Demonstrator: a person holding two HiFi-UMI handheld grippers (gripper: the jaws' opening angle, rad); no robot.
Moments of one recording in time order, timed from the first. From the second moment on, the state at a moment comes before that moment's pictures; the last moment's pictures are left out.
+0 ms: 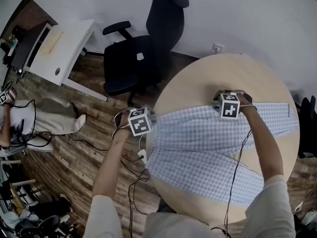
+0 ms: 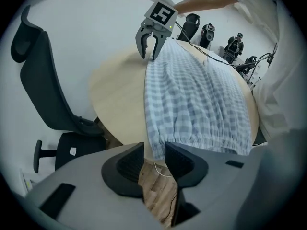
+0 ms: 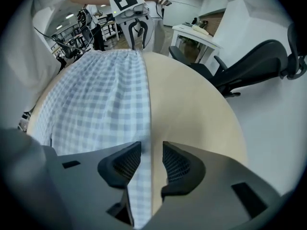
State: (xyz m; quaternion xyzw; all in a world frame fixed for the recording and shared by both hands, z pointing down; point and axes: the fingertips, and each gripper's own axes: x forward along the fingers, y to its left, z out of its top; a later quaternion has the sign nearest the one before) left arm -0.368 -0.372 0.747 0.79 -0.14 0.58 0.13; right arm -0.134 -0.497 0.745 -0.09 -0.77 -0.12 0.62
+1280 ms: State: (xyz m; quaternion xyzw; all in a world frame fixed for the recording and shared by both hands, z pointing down) left arm -0.353 -0.339 0.688 0.79 -0.15 0.60 0.01; right arm -0.093 -0.432 0.660 -0.03 -0.80 -0.18 0.57
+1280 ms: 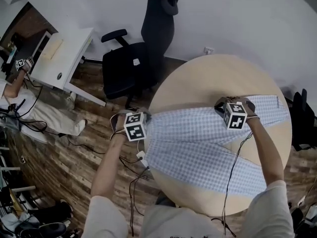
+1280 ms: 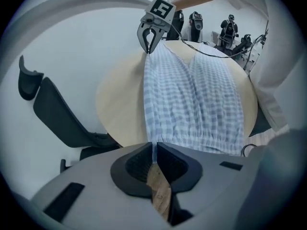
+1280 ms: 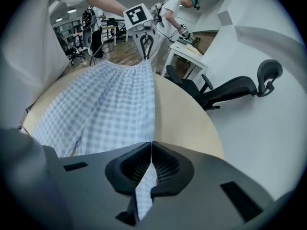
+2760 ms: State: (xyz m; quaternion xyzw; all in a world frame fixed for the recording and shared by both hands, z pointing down) left arm -0.327 -0.113 0.704 0.76 -0.13 0.61 -0.17; right arm -0.040 -0.124 0.675 0.03 -0.76 -0.22 0.61
